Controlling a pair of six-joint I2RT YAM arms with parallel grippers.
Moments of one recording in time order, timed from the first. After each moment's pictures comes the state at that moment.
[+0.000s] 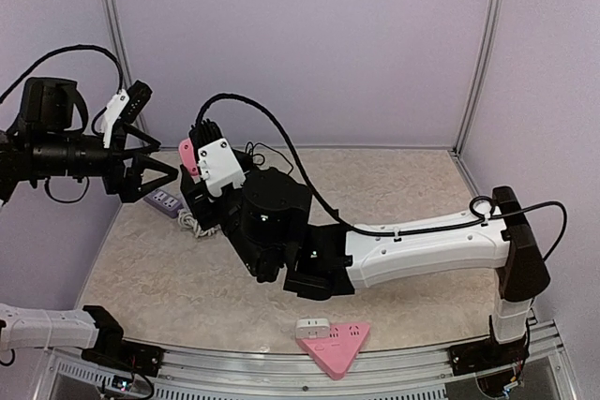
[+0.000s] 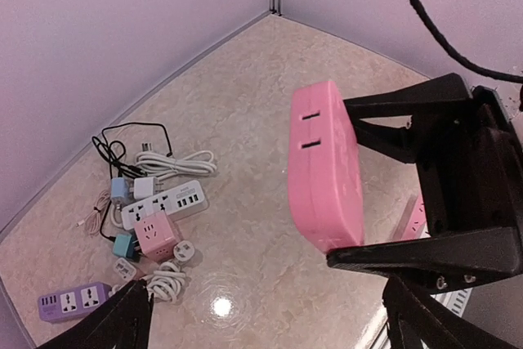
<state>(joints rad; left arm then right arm) -0.56 0.96 1.43 -0.99 0.29 0.19 1.45 1.99 1.69 0.51 0.80 -0.20</state>
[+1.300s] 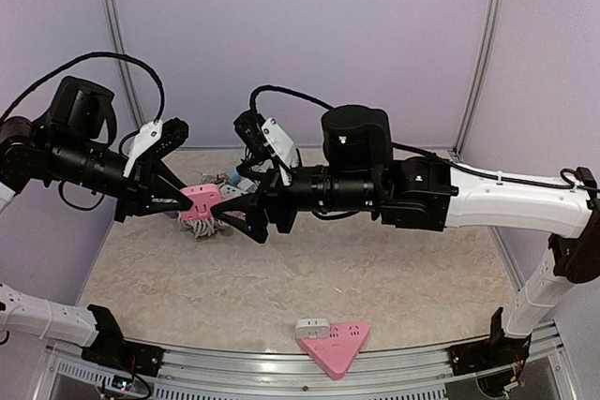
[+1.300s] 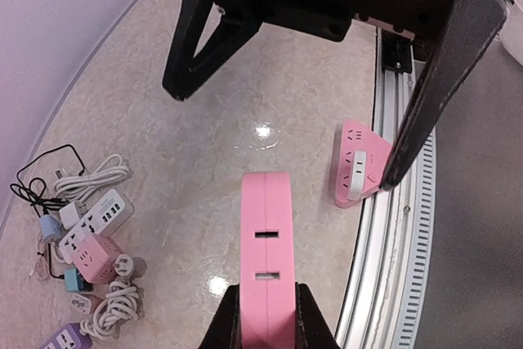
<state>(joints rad) -0.78 1.04 1.47 -1.12 0.37 0.37 1.25 1.61 1.49 -0.02 -0.09 0.02</state>
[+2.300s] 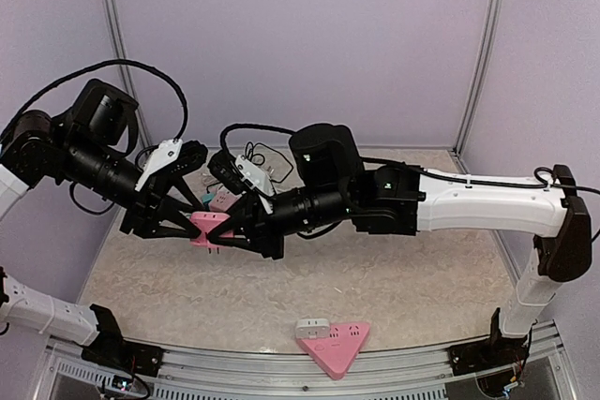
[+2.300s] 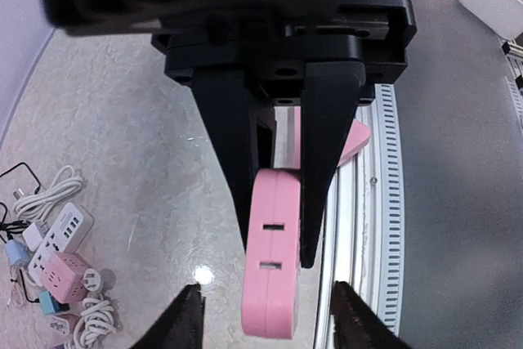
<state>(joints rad) -0.85 1.12 1.51 -1.21 0.45 0.45 1.24 1.73 1.54 -0.10 -0.40 0.01</state>
